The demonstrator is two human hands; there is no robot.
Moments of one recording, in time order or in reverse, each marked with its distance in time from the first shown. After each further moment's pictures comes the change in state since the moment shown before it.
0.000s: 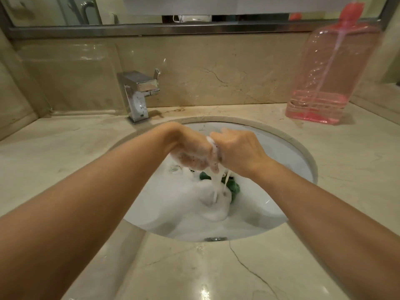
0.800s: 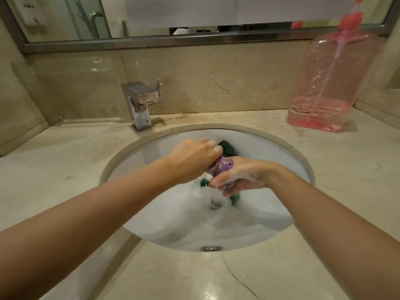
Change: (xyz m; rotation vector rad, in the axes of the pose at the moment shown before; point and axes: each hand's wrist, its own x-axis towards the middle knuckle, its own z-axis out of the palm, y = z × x) left_hand 0.004 -0.018 0.025 1.282 0.901 0.310; right_hand -0.012 0.025 -0.007 1.390 -0.941 0.638
